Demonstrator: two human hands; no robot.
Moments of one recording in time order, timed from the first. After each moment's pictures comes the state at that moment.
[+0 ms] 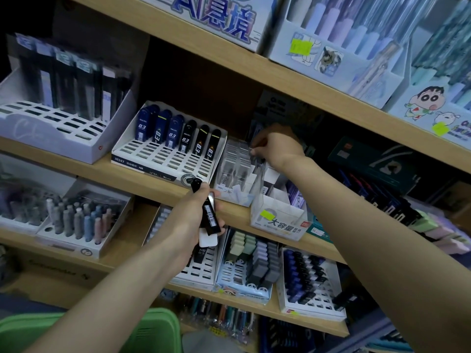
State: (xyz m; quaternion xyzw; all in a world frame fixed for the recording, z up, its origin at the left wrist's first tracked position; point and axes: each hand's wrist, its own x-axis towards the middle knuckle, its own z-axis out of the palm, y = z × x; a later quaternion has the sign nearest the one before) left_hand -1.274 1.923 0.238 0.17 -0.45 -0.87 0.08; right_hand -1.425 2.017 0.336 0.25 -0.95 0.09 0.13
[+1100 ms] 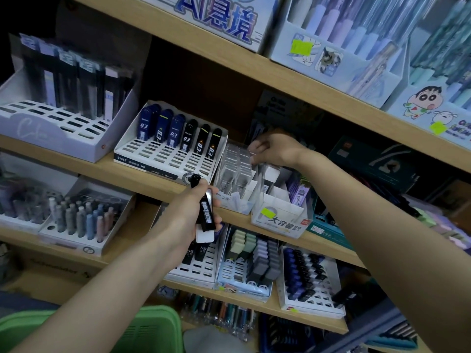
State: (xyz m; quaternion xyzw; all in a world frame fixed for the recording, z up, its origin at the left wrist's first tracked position) left_hand -1.270 1.917 0.242 0.17 -0.46 -0.87 0.08; right_hand -1.430 2.023 0.341 0.27 -0.95 0.15 -0.04
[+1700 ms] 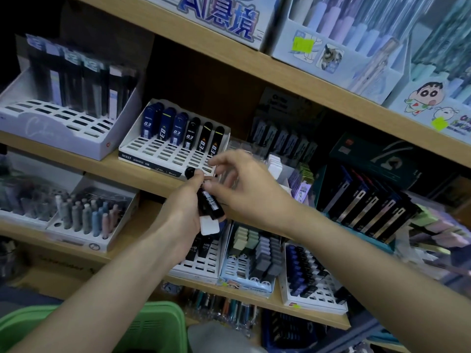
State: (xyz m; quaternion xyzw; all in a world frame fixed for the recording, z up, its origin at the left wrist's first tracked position) left_hand -1.257 1.917 0.253 0.17 -0.40 -0.89 0.09; right_hand -1.309 2.013 0.303 0.43 -0.87 0.24 0.05
